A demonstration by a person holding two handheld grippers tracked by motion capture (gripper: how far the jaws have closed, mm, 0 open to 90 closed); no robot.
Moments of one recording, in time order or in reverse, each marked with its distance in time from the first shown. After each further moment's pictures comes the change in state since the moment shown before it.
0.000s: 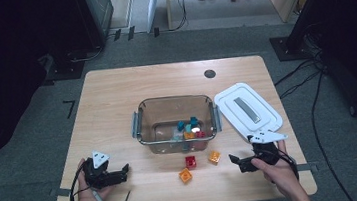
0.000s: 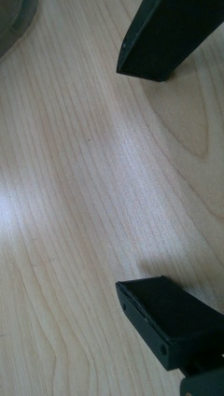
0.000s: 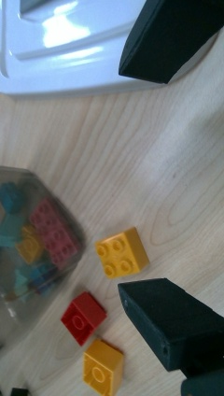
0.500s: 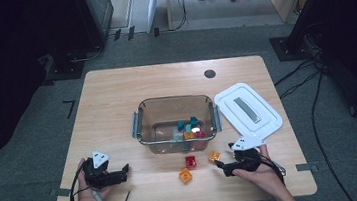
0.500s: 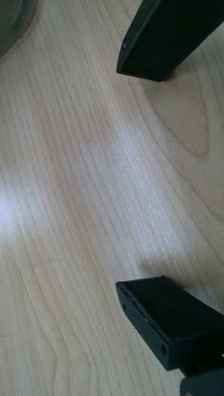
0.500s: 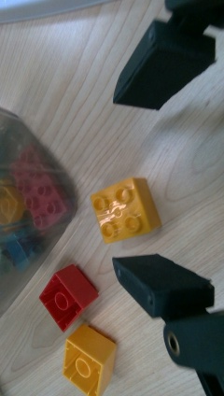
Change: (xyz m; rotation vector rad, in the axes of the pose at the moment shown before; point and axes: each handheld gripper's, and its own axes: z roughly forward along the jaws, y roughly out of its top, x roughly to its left) left arm 0.000 0.000 0.000 0.000 -0.003 0.002; right arm 0.031 -0.005 0.039 0.040 0.035 -0.067
